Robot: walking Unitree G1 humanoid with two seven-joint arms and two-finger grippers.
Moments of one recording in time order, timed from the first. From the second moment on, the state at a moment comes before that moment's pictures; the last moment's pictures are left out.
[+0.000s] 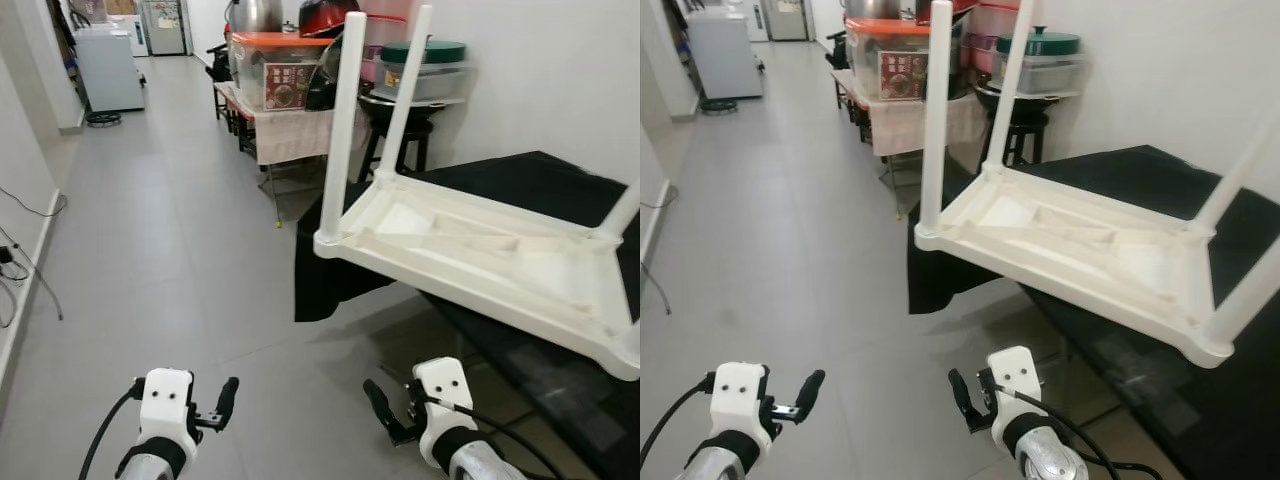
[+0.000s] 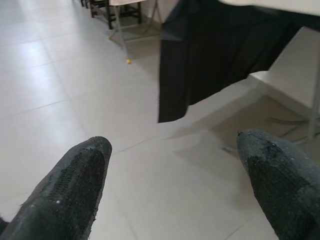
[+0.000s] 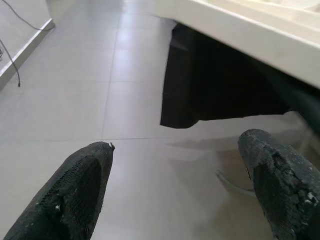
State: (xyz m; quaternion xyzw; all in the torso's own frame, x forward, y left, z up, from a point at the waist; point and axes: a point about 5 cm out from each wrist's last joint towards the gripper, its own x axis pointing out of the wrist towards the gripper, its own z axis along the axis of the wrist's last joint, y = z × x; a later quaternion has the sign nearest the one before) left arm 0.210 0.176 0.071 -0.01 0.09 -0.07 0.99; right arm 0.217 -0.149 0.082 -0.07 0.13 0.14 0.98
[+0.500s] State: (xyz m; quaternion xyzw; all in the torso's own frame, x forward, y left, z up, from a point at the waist) left arm 0.211 0.177 0.071 -0.01 0.09 -0.07 0.99; right arm 0.220 -0.148 0.084 -0.06 0.13 0.16 0.98
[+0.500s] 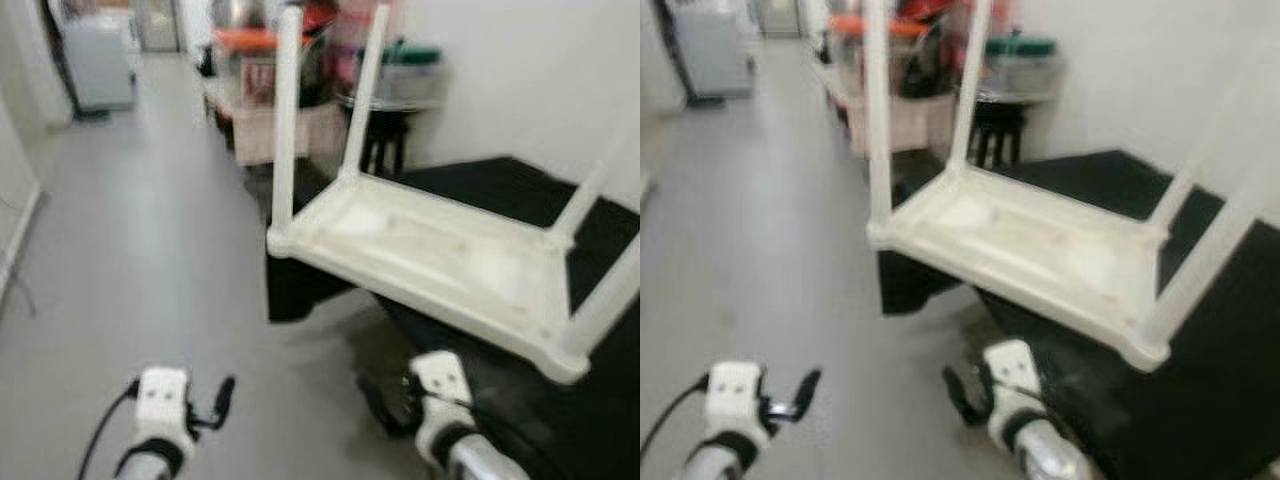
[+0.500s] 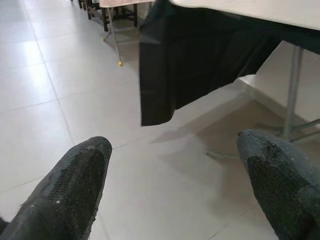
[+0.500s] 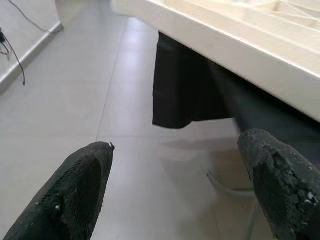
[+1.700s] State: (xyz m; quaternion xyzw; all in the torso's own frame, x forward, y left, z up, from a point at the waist) left arm 0.212 0.172 0.072 -0.01 0.09 -0.09 0.99; right arm 0.220 -0.144 0.081 0.01 0.13 0.25 0.96
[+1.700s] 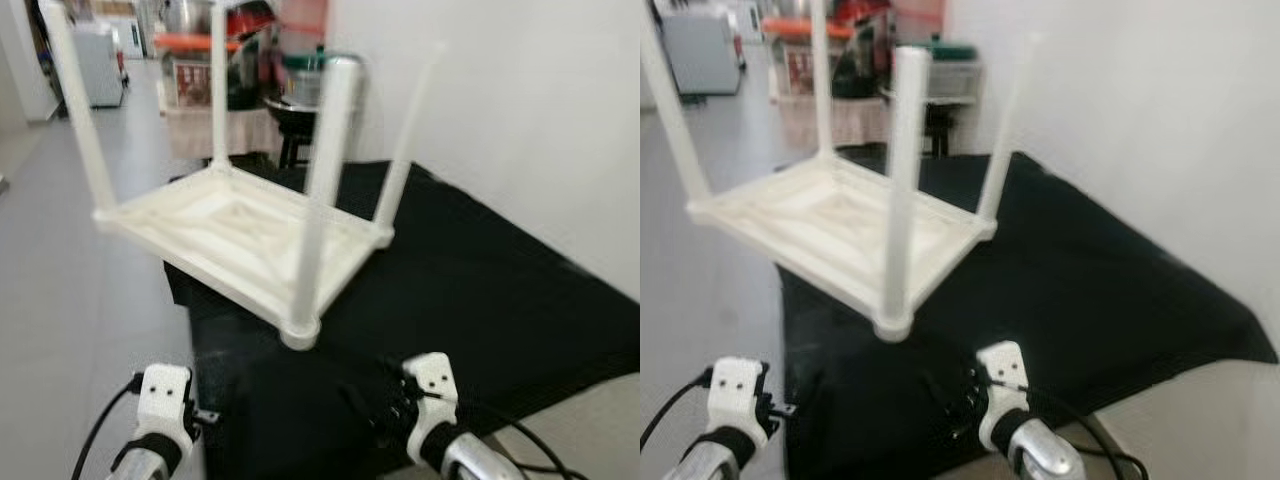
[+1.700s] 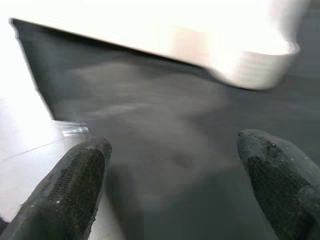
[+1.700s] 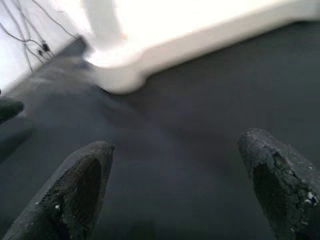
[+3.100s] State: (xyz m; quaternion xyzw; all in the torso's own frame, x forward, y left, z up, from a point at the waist) left arm 0.208 0.168 0.108 -0.01 0.03 -0.07 1.00; right arm 0.242 -0.160 0.116 0.03 0.07 0.14 0.99
